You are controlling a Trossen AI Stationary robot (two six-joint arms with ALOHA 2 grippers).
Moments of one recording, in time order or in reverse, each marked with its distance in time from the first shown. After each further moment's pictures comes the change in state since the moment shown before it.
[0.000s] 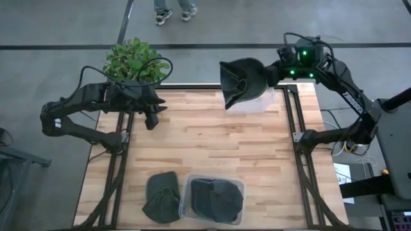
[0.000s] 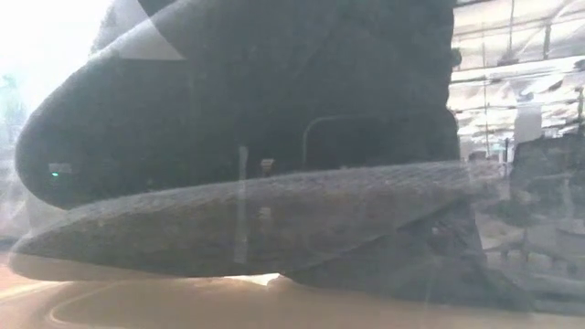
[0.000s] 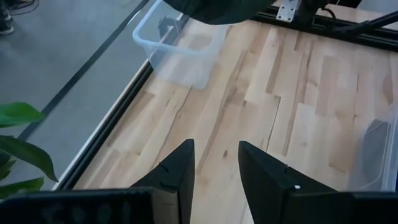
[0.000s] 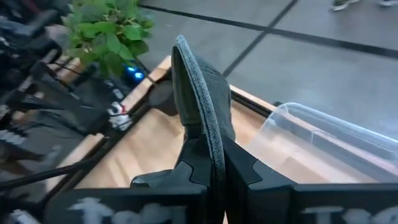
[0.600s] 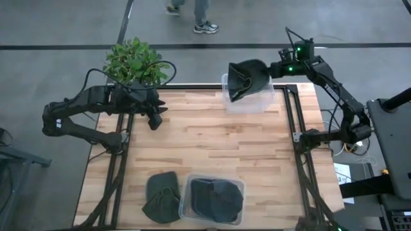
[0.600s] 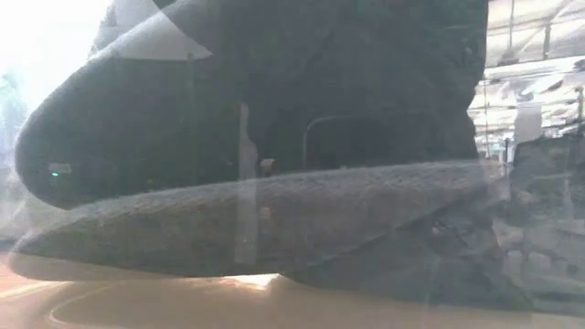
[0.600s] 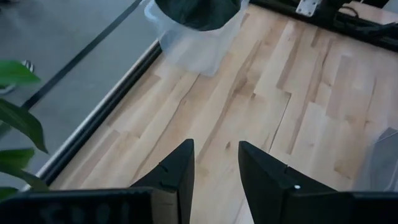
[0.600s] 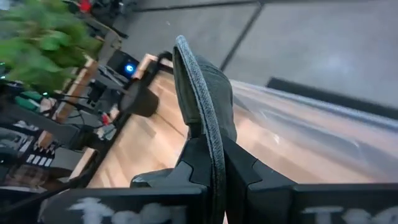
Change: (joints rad) left arm 0.000 0.000 -0.054 0.000 -0.035 -0.112; right arm -0.501 0.053 -0.458 0.360 -0.497 -0.089
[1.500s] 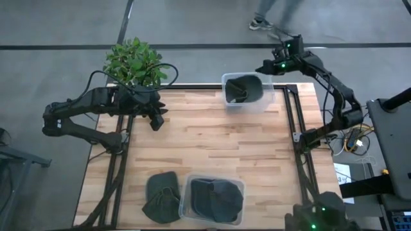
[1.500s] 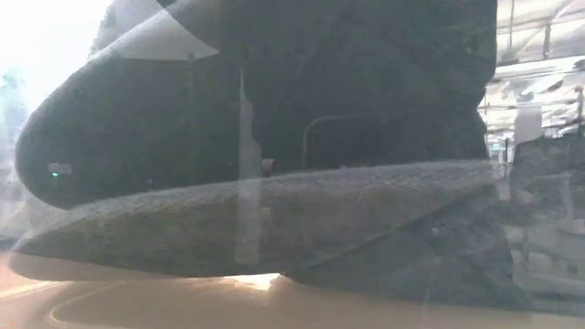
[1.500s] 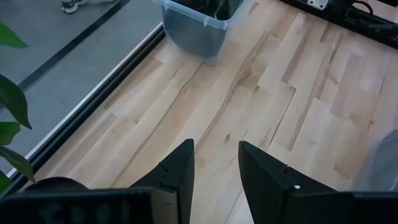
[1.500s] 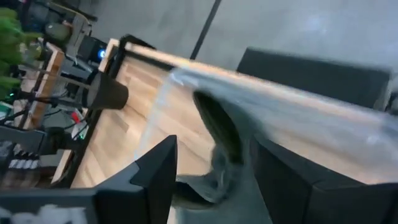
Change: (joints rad) left arm 0.000 0.000 -0.045 0.000 -0.004 -0.076; right arm -0.014 0.201 0.076 -0.066 0.048 -0.020
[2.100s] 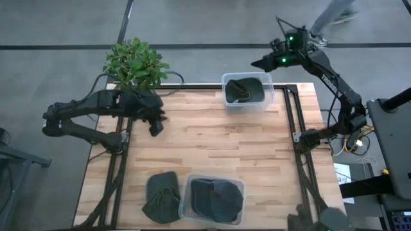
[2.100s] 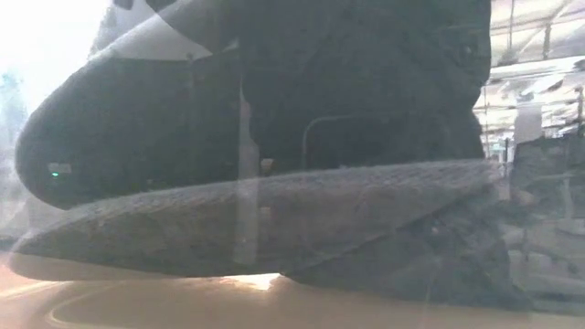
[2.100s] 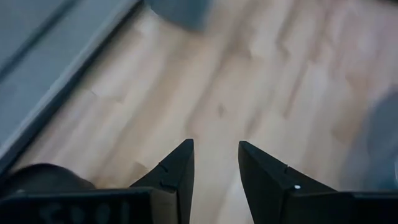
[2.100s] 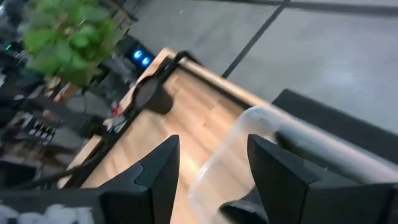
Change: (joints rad) left arm 0.000 0.002 -0.058 -0.032 0.092 0.045; right arm 0.139 -0.064 0.211 -0.068 -0.001 -0.033
